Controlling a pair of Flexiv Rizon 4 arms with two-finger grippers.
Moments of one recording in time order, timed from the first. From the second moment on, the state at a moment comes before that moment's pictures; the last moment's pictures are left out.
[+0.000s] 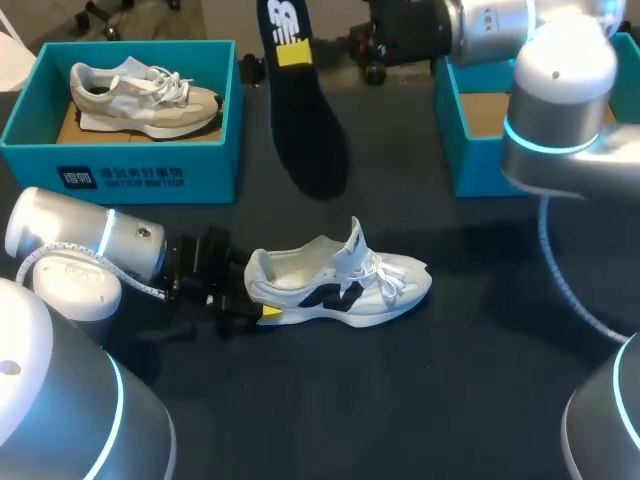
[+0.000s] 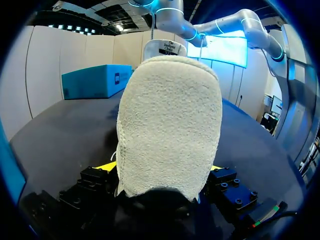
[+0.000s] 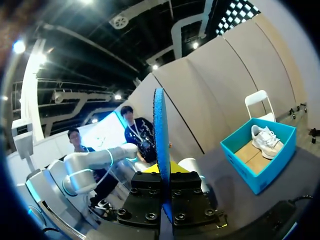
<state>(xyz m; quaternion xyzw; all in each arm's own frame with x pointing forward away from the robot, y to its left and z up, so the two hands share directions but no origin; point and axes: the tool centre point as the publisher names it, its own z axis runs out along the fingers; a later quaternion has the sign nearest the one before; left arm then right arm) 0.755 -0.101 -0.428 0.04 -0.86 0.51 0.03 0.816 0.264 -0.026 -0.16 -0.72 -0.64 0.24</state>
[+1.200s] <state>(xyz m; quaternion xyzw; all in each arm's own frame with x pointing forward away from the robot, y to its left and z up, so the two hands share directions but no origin) 0.755 -0.101 -0.428 0.04 -0.86 0.51 0.03 0.722 0.170 0.045 -0.28 -0.72 -0.60 0.21</state>
